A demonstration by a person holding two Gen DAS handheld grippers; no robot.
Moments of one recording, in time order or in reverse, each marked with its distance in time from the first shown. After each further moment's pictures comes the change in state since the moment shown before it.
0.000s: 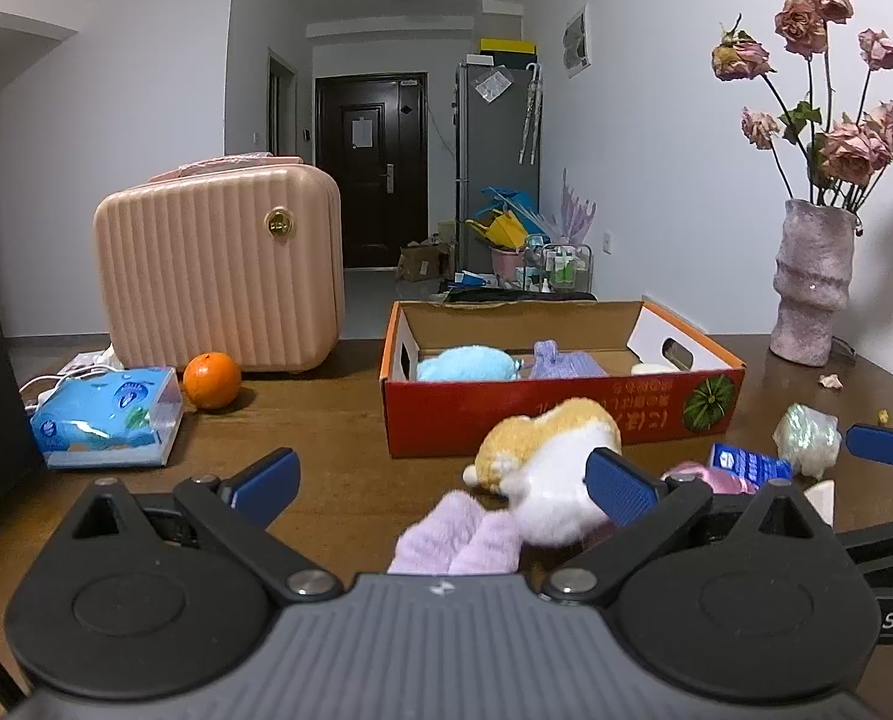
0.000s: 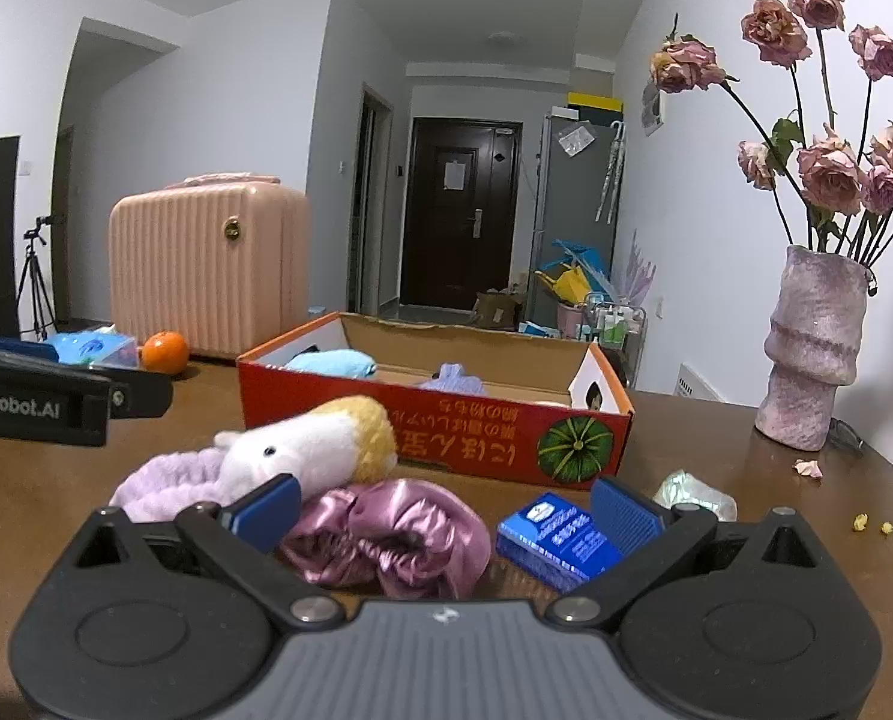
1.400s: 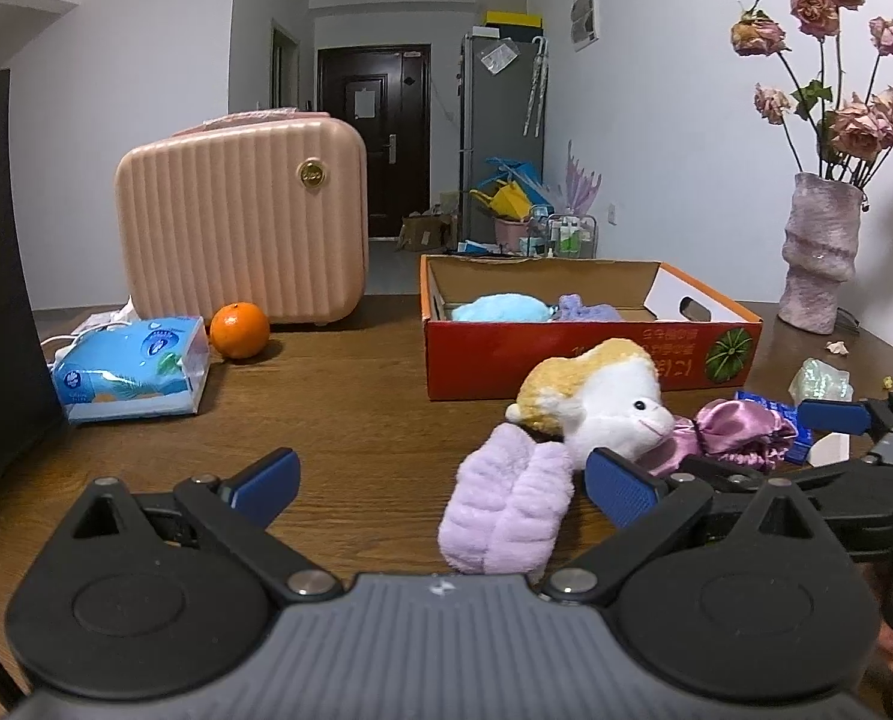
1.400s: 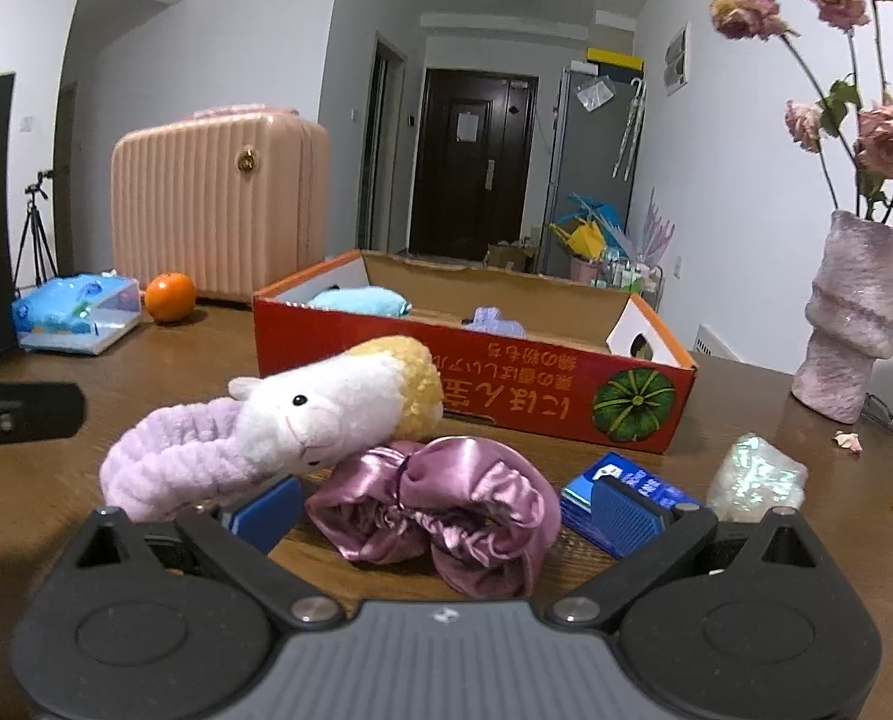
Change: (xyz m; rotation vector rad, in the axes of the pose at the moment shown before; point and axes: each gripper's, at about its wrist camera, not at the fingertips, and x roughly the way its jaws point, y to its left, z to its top) left arm -0.004 0.033 -0.021 -0.012 0.063 0.000; right arm 0.041 0.029 -0.007 -0.024 0.107 0.011
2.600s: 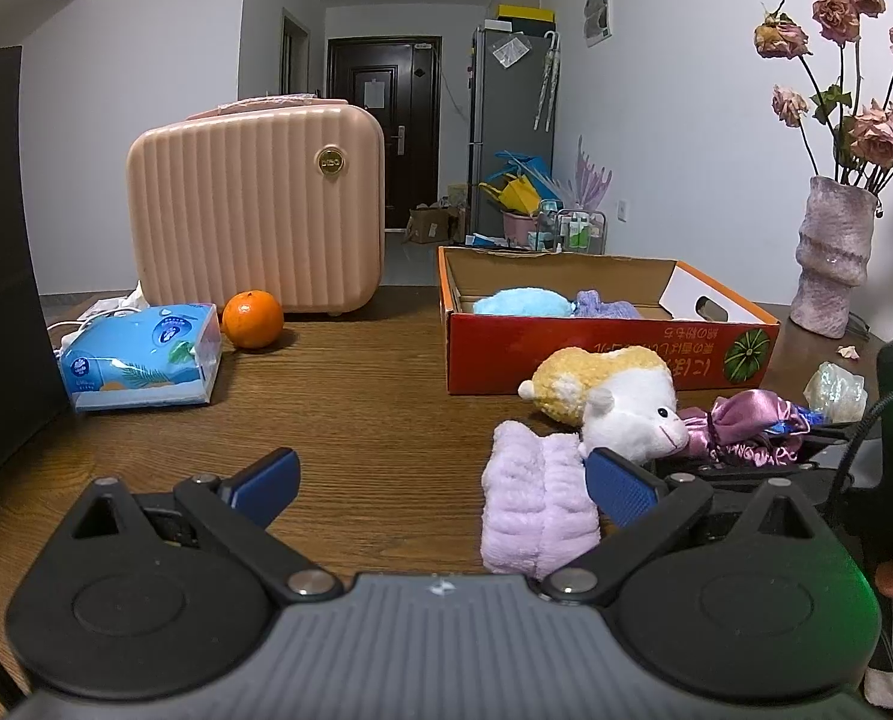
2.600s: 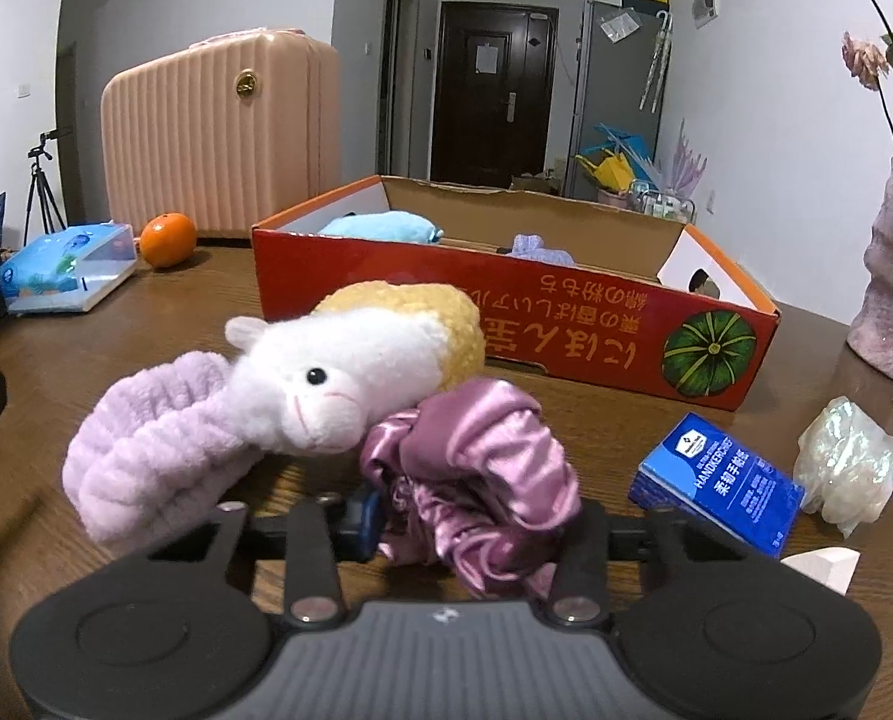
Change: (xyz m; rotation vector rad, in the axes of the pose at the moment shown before) left arm 0.005 0.013 0.000 -0.019 0.013 0.008; right arm 0.057 0.010 0.004 0.013 0.148 0.053
